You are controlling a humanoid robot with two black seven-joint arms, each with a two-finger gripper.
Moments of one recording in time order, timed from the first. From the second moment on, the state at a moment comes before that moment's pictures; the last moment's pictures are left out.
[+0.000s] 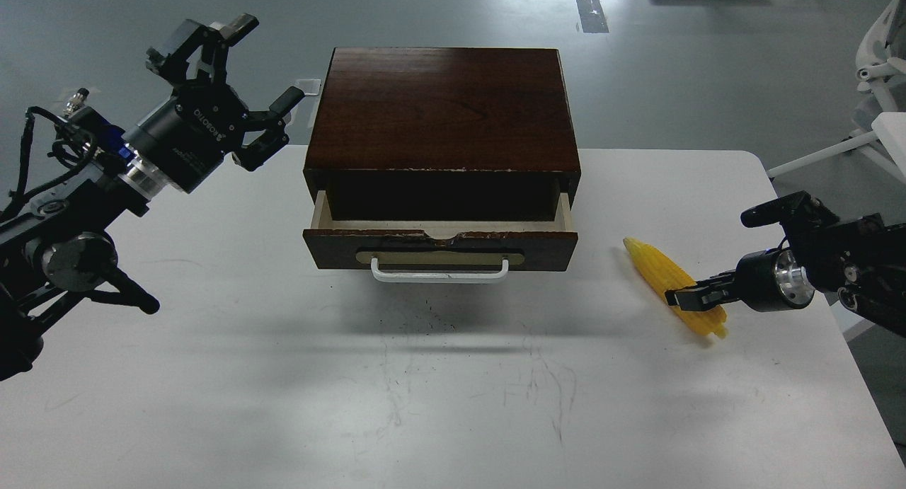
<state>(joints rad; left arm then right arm) -0.70 0.73 -0.61 -1.28 0.23 -0.36 -0.49 1.05 -0.68 -0.23 0.86 -1.50 0.35 0.49</state>
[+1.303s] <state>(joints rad) -0.70 0.74 -0.64 -1.28 0.23 -0.36 -0.49 1.88 -0.25 -0.50 1.15 -1.61 0.28 0.49</state>
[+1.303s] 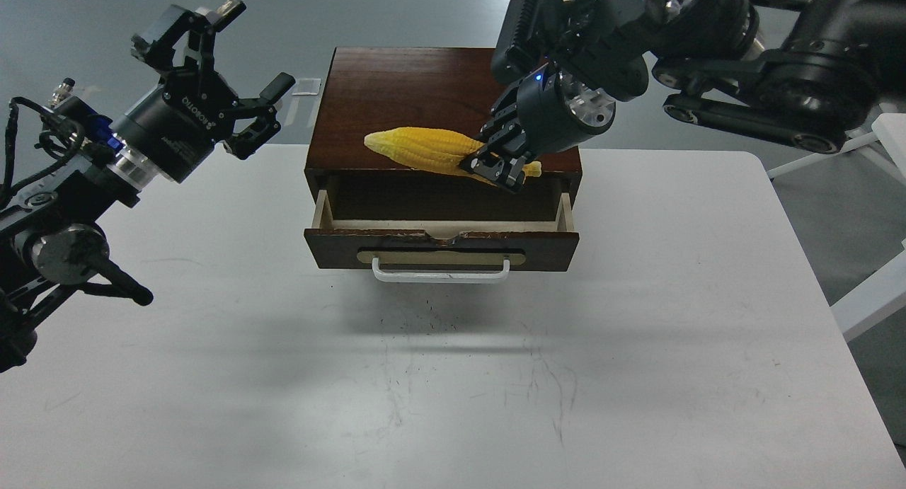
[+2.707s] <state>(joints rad) -0.70 0.74 -0.64 -1.29 0.23 -0.36 -0.49 1.82 -0.18 -0.62 1.11 -1.63 0.17 0.49</state>
